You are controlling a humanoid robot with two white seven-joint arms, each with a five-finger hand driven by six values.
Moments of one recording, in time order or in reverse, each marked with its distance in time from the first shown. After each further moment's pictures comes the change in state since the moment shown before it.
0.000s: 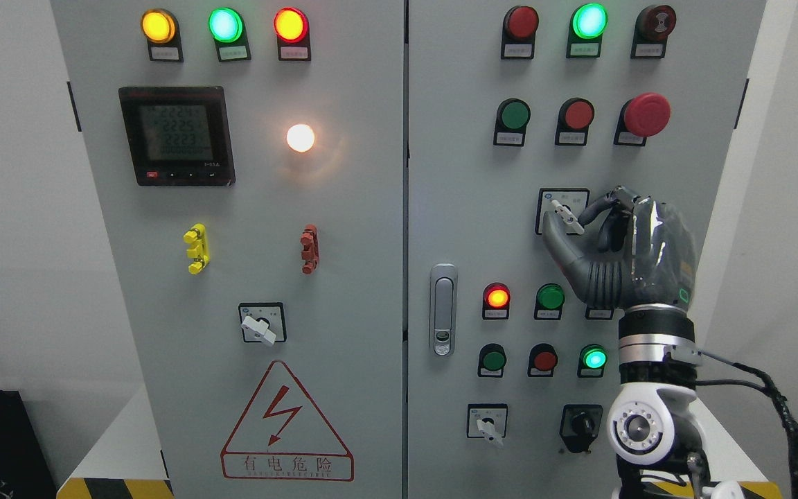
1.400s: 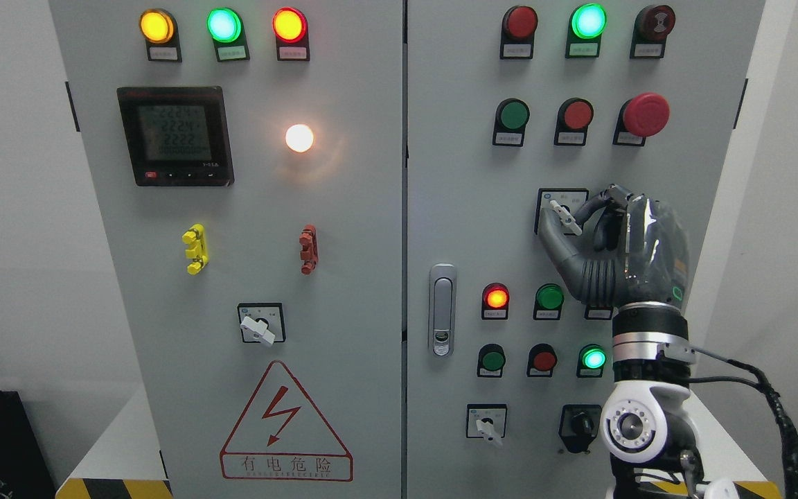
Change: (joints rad) left arm 0.000 0.000 0.000 0.000 0.000 0.000 -0.001; right arm -0.005 0.000 0.016 0.002 0.000 0.012 0.001
